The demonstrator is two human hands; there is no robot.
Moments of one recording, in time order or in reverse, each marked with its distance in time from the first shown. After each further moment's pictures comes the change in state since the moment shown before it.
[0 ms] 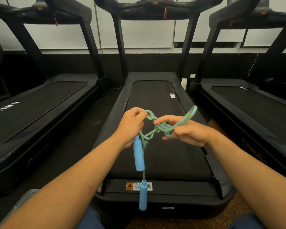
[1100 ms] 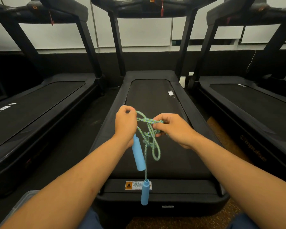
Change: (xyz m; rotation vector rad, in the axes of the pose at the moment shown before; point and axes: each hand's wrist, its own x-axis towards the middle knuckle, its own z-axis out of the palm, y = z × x) left_hand 0.003 -0.002 0.008 0.001 0.369 -0.076; right_hand 0.026 0.011 0.030 -0.200 0.487 -0.042
